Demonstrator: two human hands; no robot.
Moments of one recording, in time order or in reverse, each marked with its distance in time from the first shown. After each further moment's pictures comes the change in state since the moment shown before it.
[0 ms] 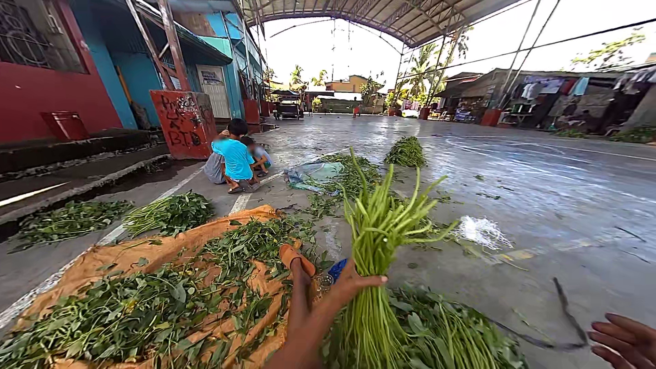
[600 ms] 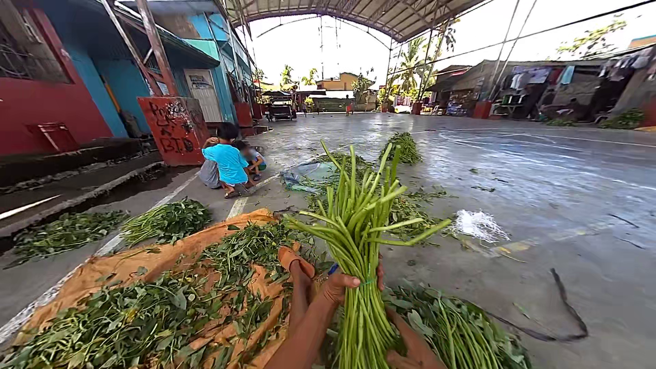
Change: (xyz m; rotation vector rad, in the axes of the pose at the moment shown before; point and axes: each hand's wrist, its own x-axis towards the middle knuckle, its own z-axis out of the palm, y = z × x) left_hand 0.018 -0.016 -0.018 -0.634 -0.755 0.153; right_hand -0.054 0.099 0.176 -0.360 -0.841 0.033
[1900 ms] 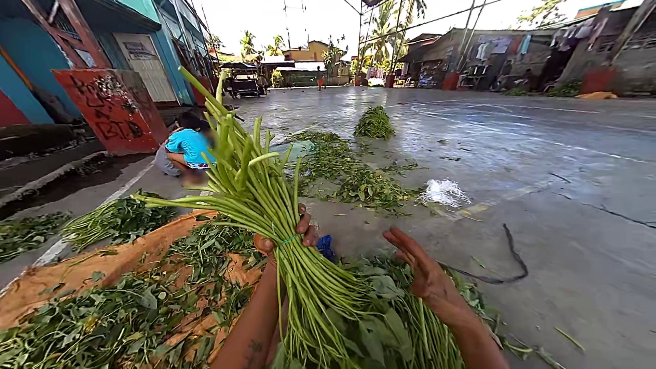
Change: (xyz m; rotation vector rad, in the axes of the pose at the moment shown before) left_hand 0.005 0.059 -0.007 -0.178 -0.039 0.222; right_hand 0.001 -0.045 -0.072 0.255 0.300 -0.215
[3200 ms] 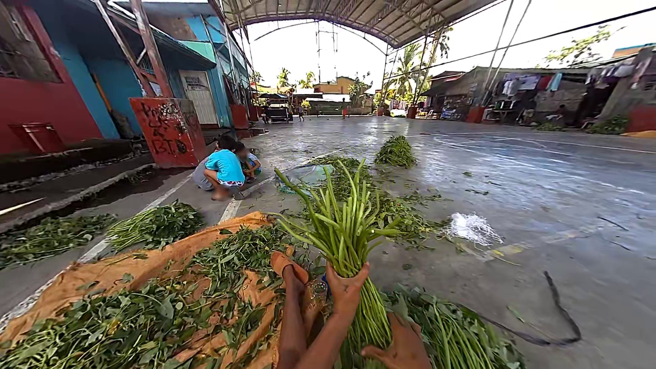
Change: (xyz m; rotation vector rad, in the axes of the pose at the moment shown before) left_hand 0.003 -0.110 0.012 1.125 1.268 0.212; right_hand -0.008 0.073 0.066 -0.794 -0.220 0.462
